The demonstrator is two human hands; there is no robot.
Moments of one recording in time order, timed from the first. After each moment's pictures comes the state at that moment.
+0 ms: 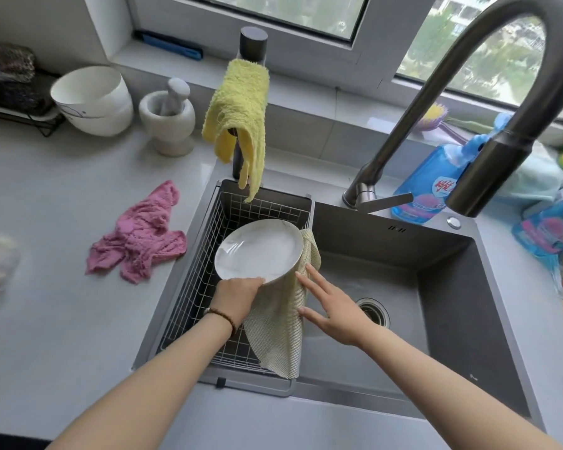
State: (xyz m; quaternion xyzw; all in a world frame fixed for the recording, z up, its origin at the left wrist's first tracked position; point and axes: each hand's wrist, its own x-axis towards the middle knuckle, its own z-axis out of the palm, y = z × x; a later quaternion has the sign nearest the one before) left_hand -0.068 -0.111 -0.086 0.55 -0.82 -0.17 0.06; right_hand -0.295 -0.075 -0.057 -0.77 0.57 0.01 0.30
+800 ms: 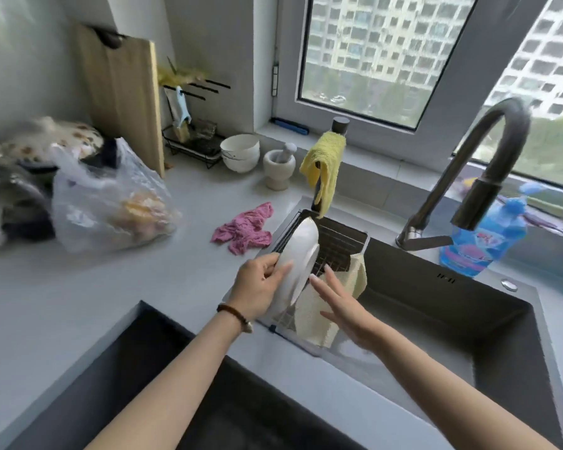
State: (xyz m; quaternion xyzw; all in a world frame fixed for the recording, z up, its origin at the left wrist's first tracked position) left_hand -0.039 0.045 0.090 0.60 -0.55 -0.36 0.46; right_hand -0.217 0.005 0.062 -0.54 0.48 -0.20 0.65
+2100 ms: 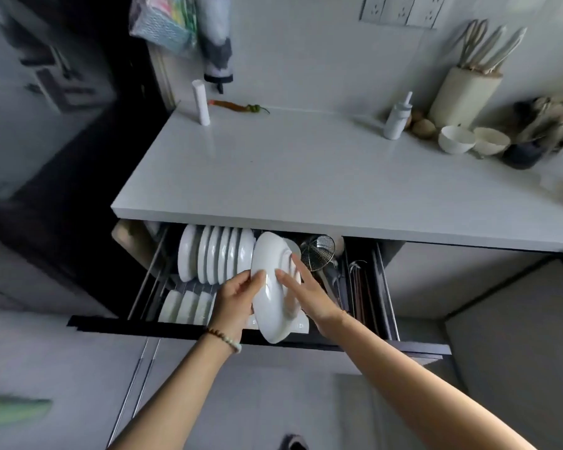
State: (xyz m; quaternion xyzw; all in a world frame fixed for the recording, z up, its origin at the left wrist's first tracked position) left_hand 0.084 0.920 0.027 0.64 0.11 -0.15 0.74; right_hand 0.085 0.771 0.005 -0.70 0.11 0.17 0.68
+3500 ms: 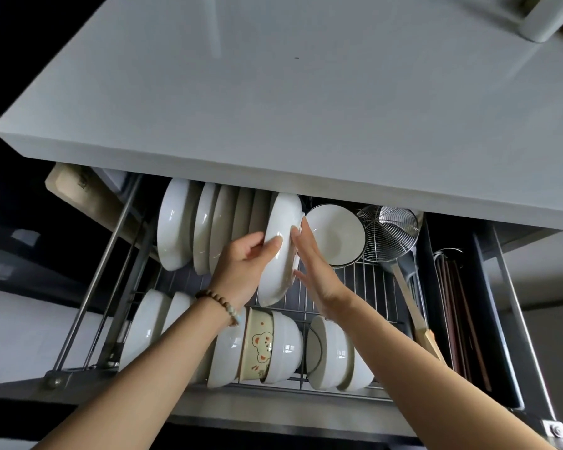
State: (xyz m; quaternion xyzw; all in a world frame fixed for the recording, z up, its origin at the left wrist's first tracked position) left_hand 0.272 0.964 -0.170 0.72 0.06 -0.17 0.67; right_hand 0.265 0.832 -0.205 -0.66 0.14 0.20 0.71
